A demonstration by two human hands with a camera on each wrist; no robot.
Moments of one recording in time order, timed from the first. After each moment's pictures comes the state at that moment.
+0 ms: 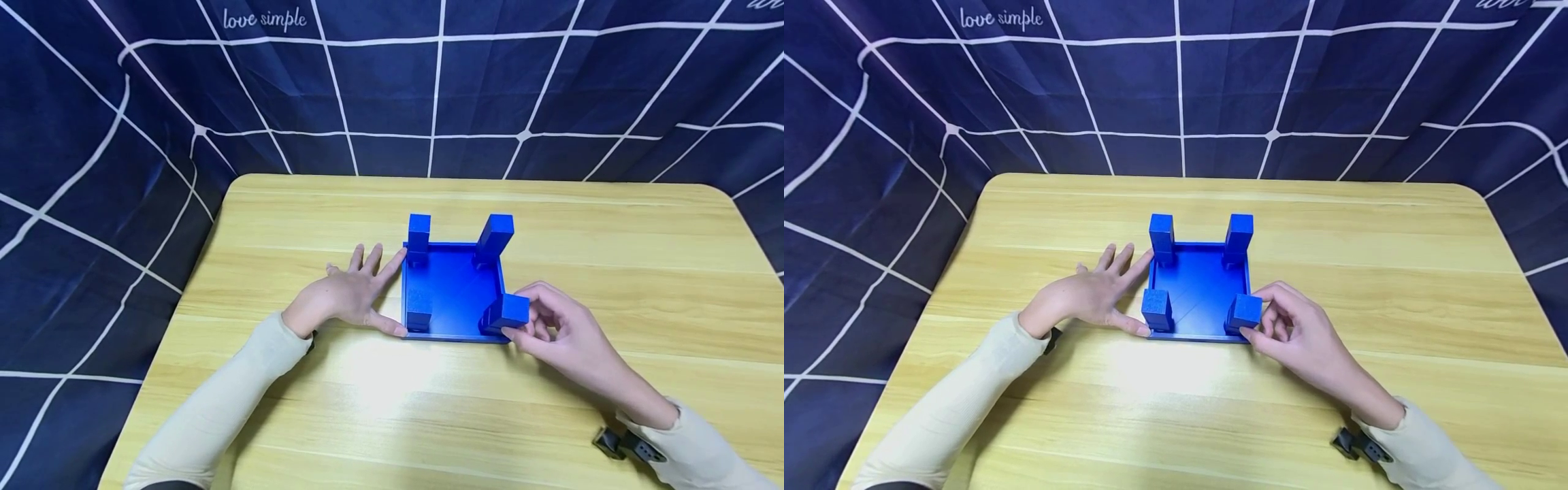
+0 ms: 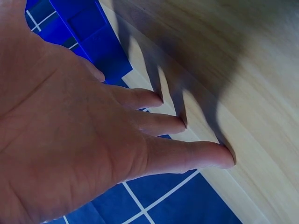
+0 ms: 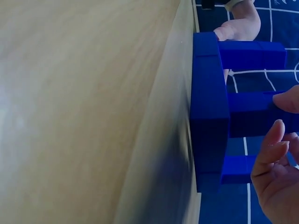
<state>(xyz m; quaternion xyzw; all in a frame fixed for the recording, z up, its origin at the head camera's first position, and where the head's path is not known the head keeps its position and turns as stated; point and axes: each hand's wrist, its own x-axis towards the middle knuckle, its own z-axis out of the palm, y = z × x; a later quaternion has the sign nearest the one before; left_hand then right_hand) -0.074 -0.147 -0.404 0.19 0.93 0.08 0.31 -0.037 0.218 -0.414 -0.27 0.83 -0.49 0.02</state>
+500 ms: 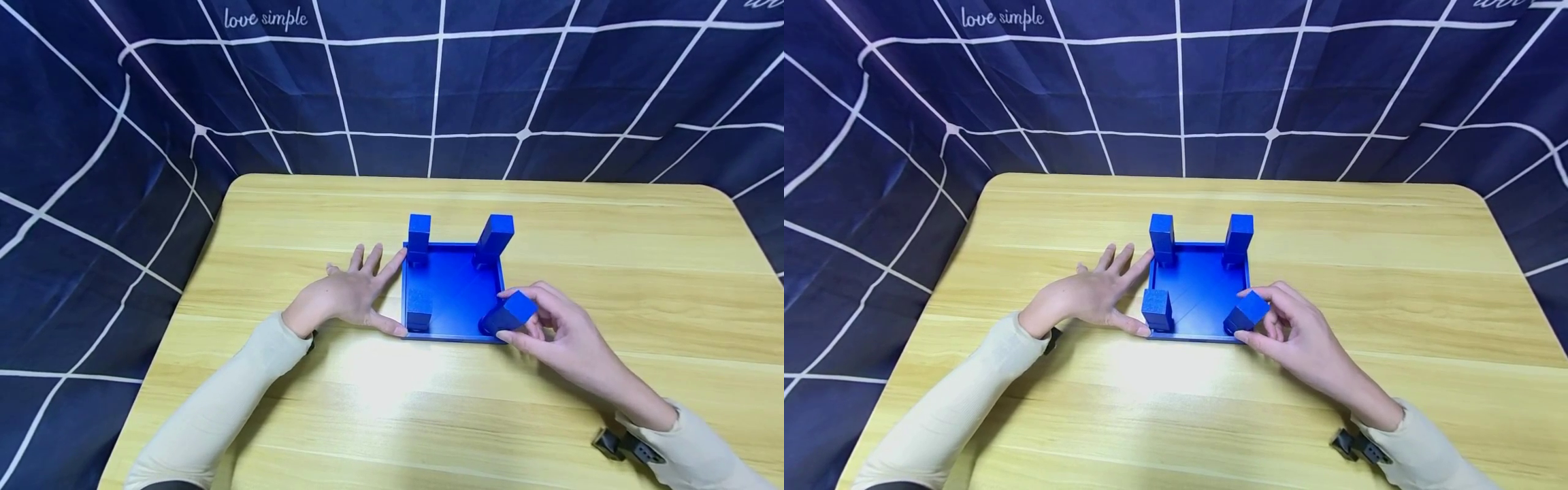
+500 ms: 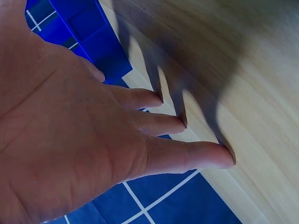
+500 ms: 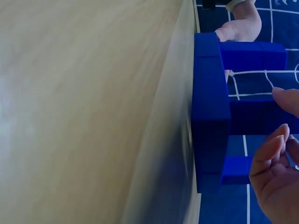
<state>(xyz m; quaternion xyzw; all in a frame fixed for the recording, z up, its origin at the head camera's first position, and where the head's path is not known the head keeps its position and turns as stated) -0.074 -0.148 -0.405 0.19 0.93 0.08 0.31 -0.035 0.214 -0.414 -0.28 0.83 -0.49 0.02</state>
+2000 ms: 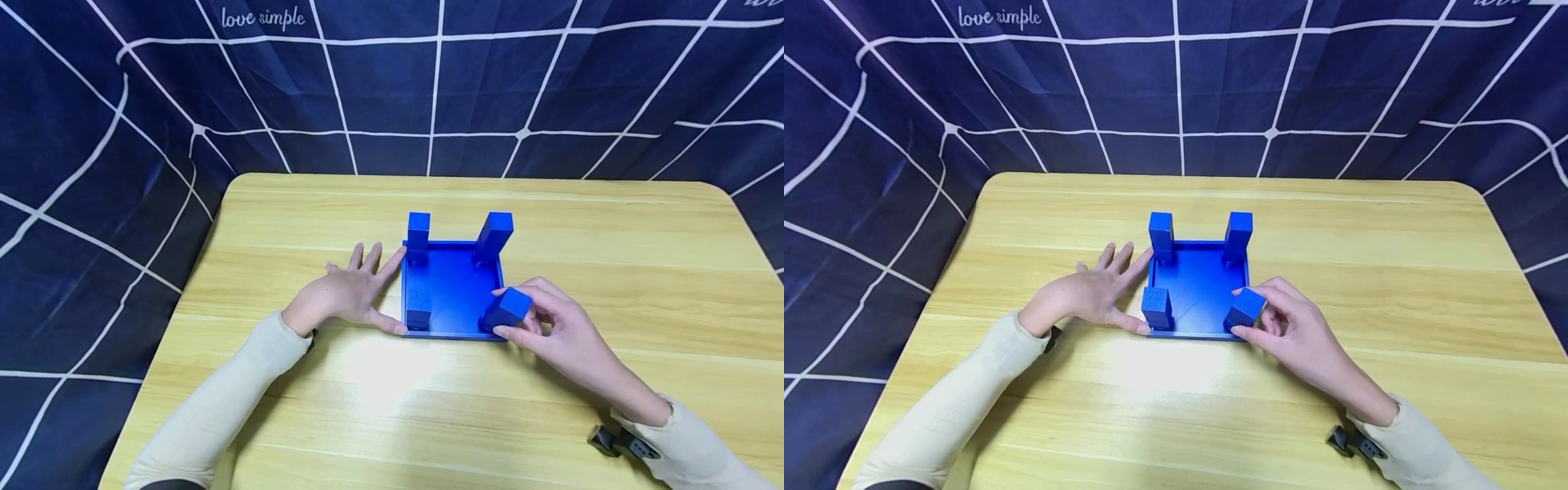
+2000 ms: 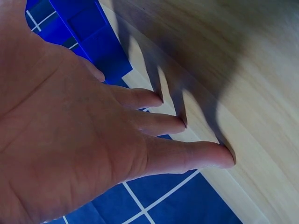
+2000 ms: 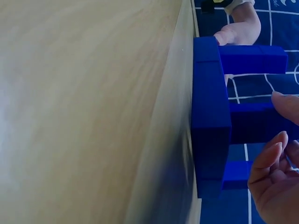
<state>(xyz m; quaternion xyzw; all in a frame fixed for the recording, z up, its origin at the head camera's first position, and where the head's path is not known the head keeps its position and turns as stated) -0.075 -0.146 -0.404 0.19 0.93 0.07 0.31 -0.037 0.210 -0.410 -0.27 0.84 -0.48 0.03</state>
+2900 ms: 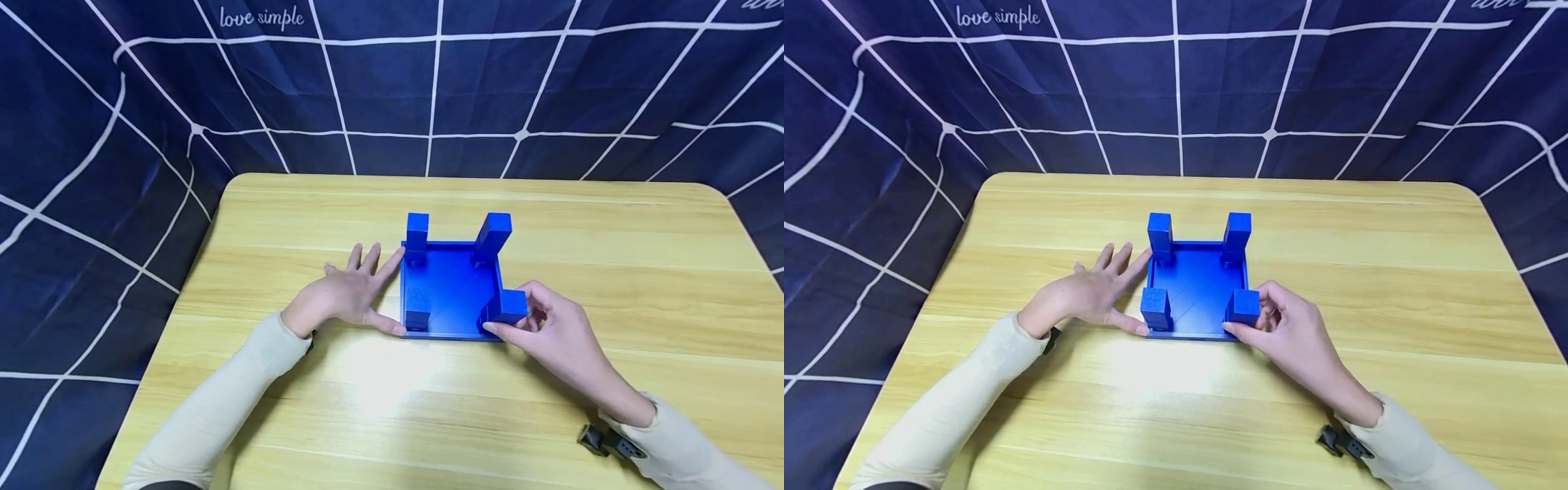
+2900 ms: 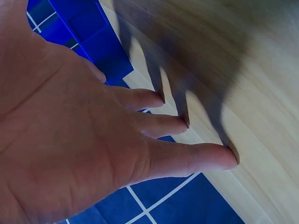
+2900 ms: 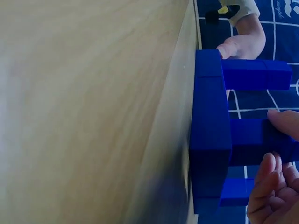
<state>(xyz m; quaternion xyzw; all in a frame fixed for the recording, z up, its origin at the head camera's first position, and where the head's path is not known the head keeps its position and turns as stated) -0.074 -0.144 -0.403 0.18 0.93 0.07 0.32 -0.030 0.199 -0.409 -0.15 0.90 -0.41 0.02</state>
